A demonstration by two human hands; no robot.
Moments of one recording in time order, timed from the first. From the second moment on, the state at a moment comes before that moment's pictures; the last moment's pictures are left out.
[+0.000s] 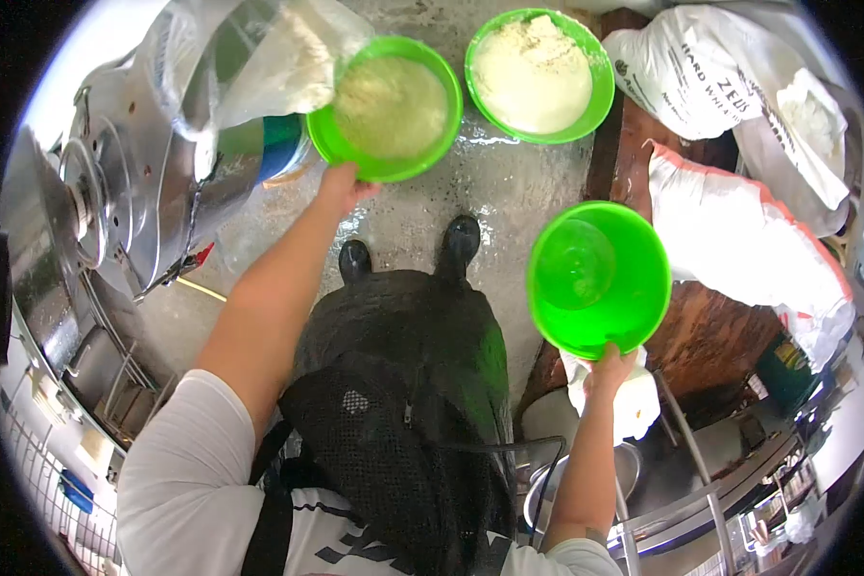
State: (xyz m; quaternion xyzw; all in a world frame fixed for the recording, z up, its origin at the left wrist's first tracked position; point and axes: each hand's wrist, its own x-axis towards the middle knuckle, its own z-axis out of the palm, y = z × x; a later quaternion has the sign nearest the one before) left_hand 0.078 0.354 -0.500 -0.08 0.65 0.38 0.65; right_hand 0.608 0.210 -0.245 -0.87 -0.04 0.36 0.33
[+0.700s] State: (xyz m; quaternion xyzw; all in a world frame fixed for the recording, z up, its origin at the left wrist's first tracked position) left_hand -0.011 0.087 -0.454 0.30 0.84 -0.03 0.45; right_hand 0.279 0.427 -0.332 -0.75 -0.41 0.49 0.14
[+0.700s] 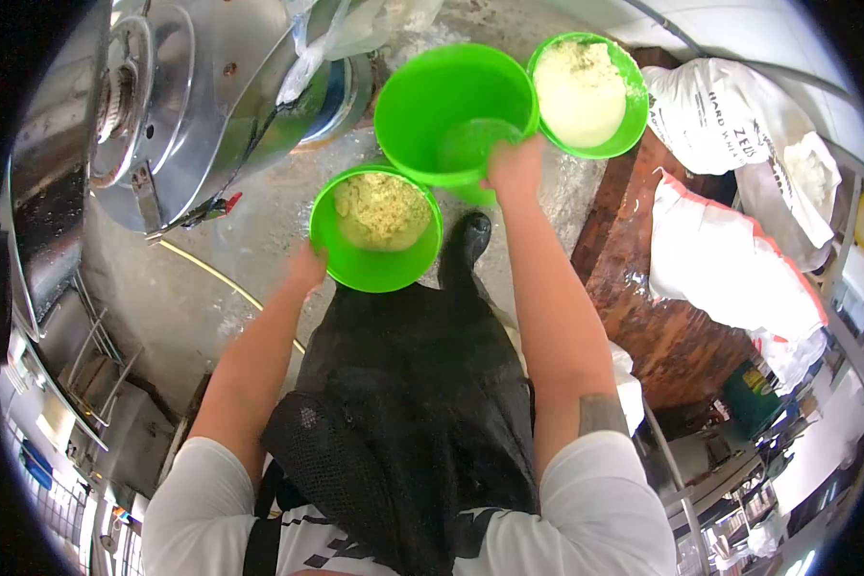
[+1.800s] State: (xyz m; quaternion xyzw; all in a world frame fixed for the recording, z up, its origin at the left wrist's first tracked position) left_hand -0.040 0.136 -0.499 0.18 0.87 0.21 0.41; right_hand 0.132 0.304 -0.555 -0.40 -0.80 0.37 -0.27
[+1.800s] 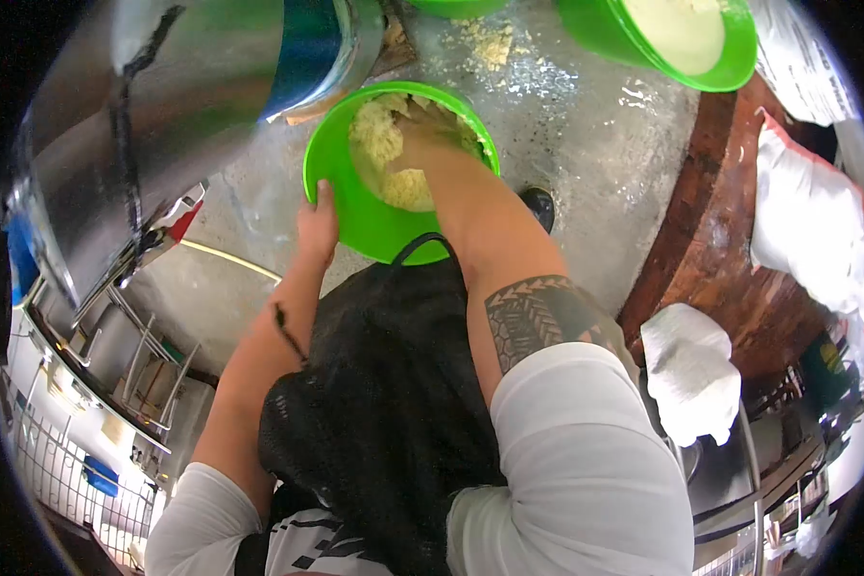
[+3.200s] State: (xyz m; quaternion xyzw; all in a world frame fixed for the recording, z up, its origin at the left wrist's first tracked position) left_hand -0.307 0.288 -0.137 0.22 0.65 0.57 0.45; right_hand -0.062 0.384 -0.159 -0.31 -0.51 0.63 0.50
